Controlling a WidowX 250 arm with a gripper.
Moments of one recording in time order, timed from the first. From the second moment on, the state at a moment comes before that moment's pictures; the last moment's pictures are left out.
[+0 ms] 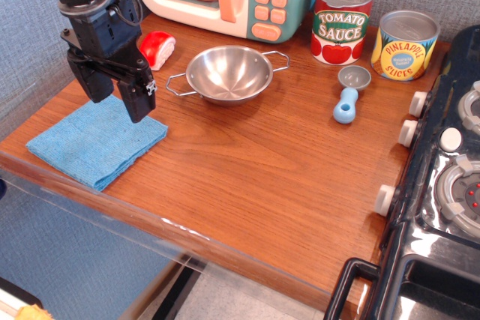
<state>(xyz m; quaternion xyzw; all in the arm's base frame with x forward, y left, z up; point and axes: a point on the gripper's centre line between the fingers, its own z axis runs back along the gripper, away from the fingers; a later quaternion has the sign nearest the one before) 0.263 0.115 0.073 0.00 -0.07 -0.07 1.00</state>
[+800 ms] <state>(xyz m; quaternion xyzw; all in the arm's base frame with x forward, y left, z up) 0.286 0.069 0.064 -0.01 -0.06 -0.15 0.99</state>
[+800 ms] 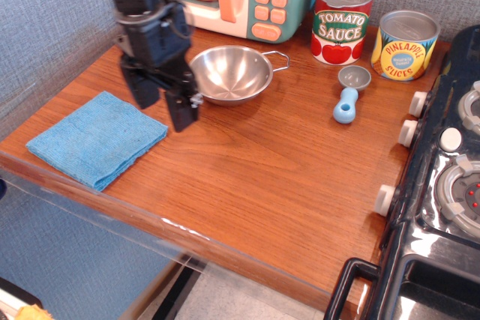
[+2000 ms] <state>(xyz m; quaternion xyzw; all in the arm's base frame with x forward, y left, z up) 0.382 0.041 0.032 -0.04 -0.04 -0.15 0.99</state>
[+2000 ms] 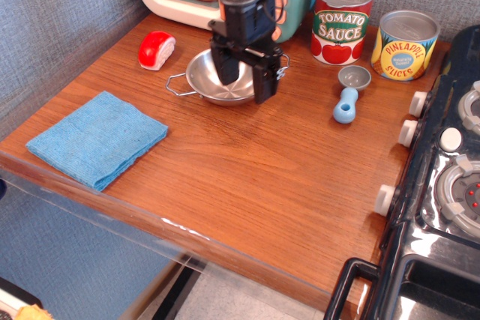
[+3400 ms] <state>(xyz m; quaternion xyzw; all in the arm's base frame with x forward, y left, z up) 0.367 0.037 0.038 -0.03 -0.05 -0.19 0.98</state>
